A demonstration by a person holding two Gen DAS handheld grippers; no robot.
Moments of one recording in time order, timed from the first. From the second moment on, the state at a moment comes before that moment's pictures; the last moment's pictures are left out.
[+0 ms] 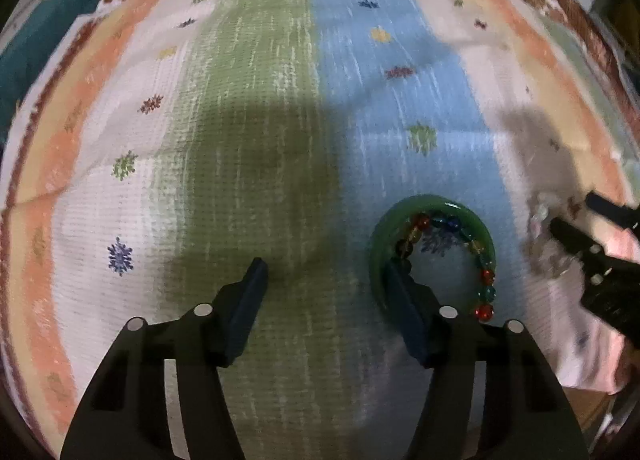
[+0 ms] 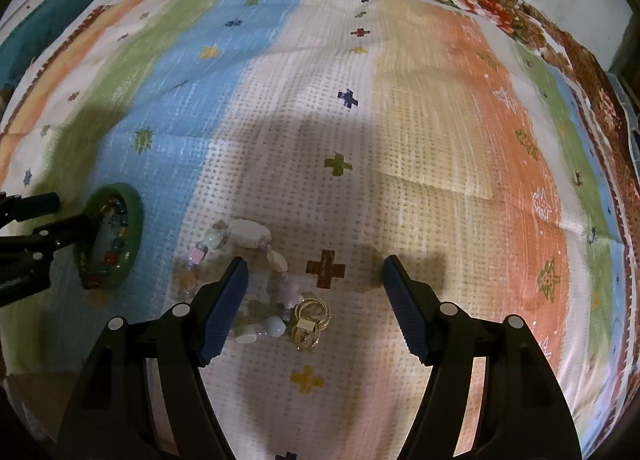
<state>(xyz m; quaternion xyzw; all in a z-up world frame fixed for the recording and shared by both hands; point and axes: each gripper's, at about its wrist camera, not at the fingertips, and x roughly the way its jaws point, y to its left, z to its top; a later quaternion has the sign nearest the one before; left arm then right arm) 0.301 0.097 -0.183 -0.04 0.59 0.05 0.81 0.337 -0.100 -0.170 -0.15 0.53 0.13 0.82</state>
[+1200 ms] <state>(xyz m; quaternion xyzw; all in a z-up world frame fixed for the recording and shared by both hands) 0.278 0.091 -0.143 -0.06 0.56 0.03 0.82 0.313 -0.094 -0.141 -0.16 0.51 0.16 0.83</state>
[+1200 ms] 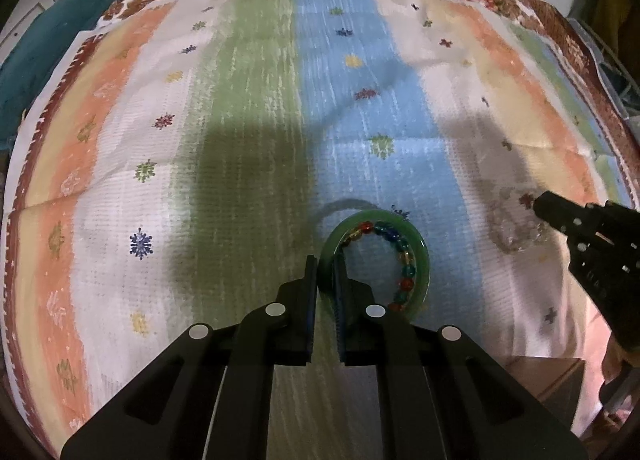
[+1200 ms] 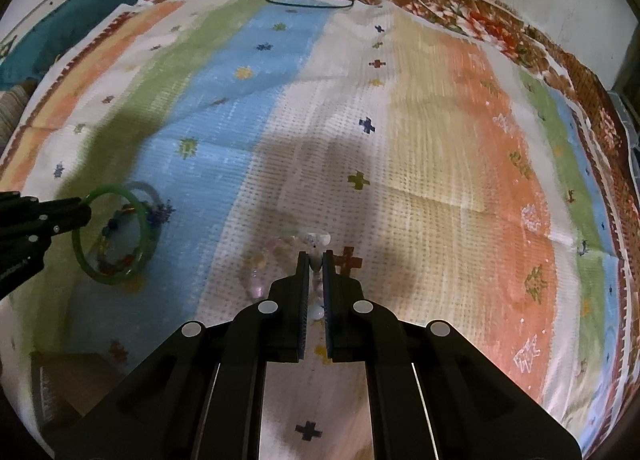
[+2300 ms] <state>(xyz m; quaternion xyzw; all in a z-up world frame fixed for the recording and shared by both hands) 0.244 0.068 -0.088 -0.06 0.52 0.03 0.85 0.262 -0.112 -0.077 -0.11 0.46 0.17 0.86</state>
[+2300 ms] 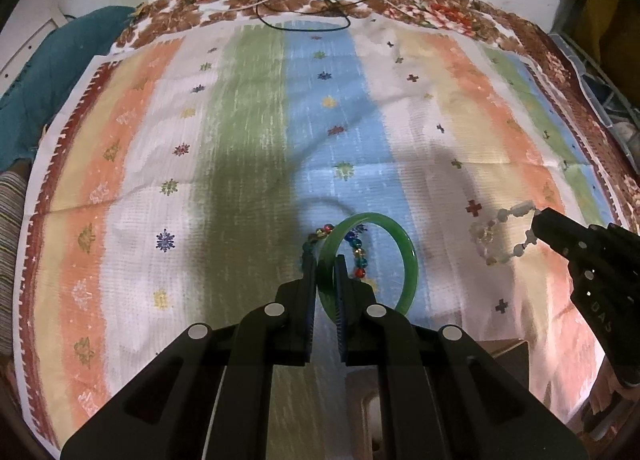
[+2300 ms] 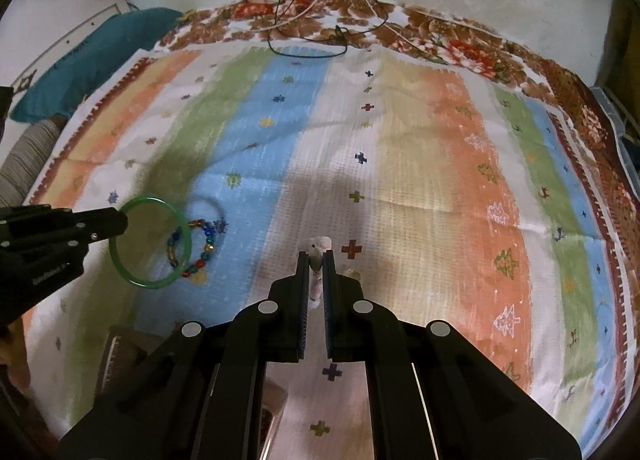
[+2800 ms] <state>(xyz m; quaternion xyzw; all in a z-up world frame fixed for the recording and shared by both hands) 0.210 0.059 -0.056 -0.07 0.49 0.02 0.87 0.225 -0.118 -0.048 -0.09 0.43 0.18 0.88</state>
